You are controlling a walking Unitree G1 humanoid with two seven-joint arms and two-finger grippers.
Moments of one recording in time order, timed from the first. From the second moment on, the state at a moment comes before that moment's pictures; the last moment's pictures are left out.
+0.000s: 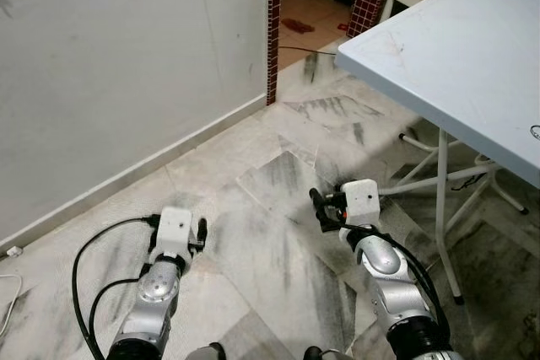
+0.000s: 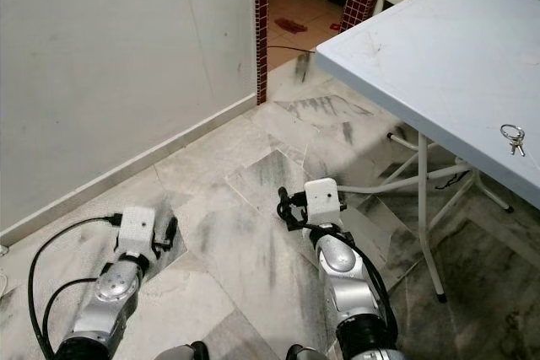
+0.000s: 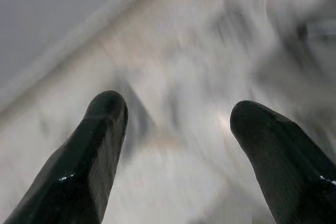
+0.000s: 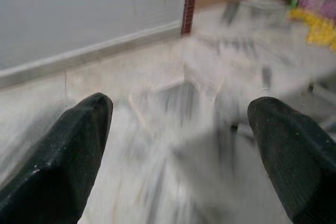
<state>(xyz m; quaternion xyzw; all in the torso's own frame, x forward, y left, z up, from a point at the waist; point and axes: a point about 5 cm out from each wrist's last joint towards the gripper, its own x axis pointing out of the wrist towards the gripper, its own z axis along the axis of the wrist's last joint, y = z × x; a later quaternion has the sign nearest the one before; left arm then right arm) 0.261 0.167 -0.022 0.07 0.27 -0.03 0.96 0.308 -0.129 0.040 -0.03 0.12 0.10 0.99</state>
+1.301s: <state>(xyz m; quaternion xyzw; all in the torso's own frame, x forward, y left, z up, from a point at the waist) 0.231 0.213 -0.039 0.02 0.26 0.04 0.96 0.269 -0.149 -0.018 -0.03 0.23 0.08 0.97</state>
